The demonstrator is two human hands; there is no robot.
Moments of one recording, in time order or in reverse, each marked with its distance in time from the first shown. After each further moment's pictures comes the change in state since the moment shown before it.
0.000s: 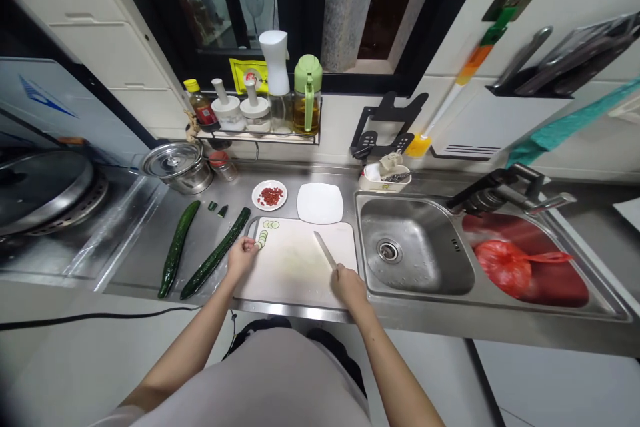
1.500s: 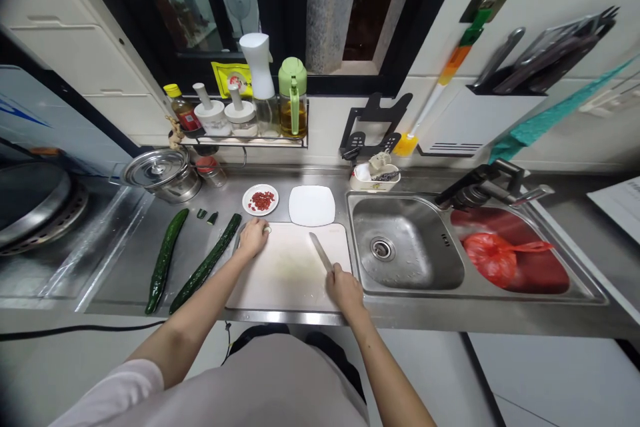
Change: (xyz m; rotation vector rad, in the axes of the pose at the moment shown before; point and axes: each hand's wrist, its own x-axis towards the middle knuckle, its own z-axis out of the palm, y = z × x) left_hand 0.051 0.080 0.026 0.582 -0.193 0.374; right_hand -0.006 0.000 -0.001 -0.012 0.051 0.054
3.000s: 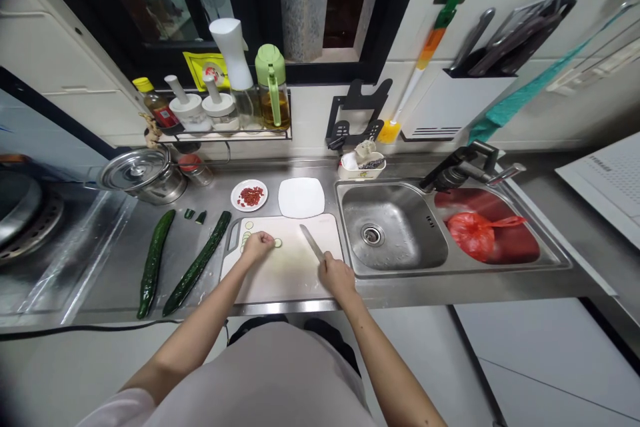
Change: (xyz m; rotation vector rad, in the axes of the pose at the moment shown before) left_hand -0.038 0.028 0.025 -0.526 -0.225 -0.247; right_hand -0.004 0.002 -0.002 -0.028 0.011 -0.034
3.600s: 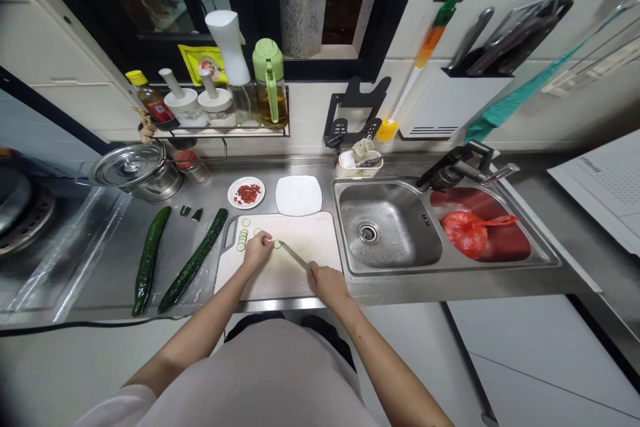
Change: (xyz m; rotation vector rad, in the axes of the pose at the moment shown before) left_hand -0.008 -0.011 0.021 0.094 0.104 0.097; right_hand -0.025 -0.008 -0.002 -0.105 -0.050 -0.242
